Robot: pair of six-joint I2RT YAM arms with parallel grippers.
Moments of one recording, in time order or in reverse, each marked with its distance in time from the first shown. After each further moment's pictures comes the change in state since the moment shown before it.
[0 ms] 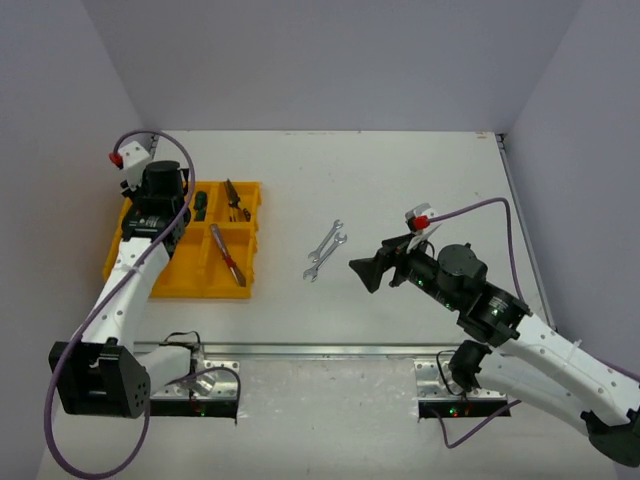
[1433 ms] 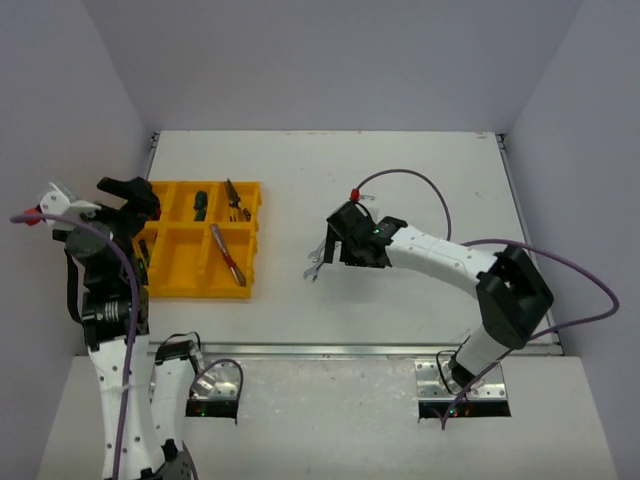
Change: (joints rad) left arm 0.296 -0.466 -0.036 0.003 0.534 -0.180; right arm -0.050 0.894 0.432 -0.399 0.227 0.495
